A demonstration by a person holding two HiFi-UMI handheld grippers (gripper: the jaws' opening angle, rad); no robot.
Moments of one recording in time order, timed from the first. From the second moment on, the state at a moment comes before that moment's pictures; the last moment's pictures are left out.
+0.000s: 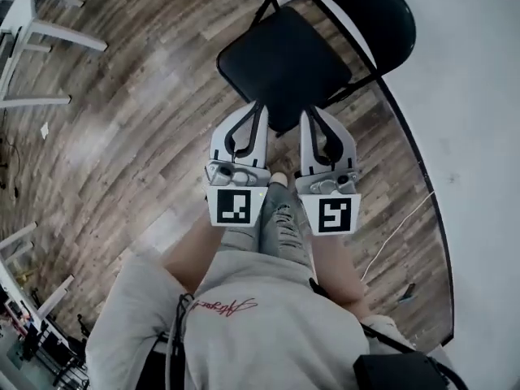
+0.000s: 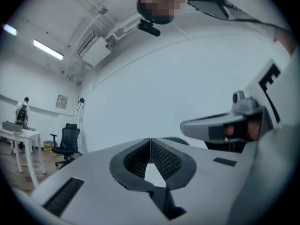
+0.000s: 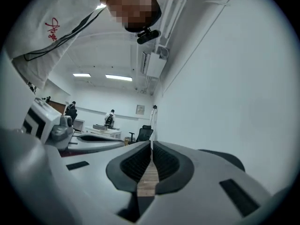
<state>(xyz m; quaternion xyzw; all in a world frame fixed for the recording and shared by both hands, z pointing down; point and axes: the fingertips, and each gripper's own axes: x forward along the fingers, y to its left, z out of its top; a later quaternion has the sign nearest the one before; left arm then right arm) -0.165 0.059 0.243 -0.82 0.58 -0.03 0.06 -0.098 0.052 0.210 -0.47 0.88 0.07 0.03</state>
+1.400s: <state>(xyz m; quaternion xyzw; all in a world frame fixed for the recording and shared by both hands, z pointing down) -0.114 0.049 0.096 -0.88 0.48 0.05 0.06 -0.080 0.054 0.087 -0.45 0.88 0.11 0.02</state>
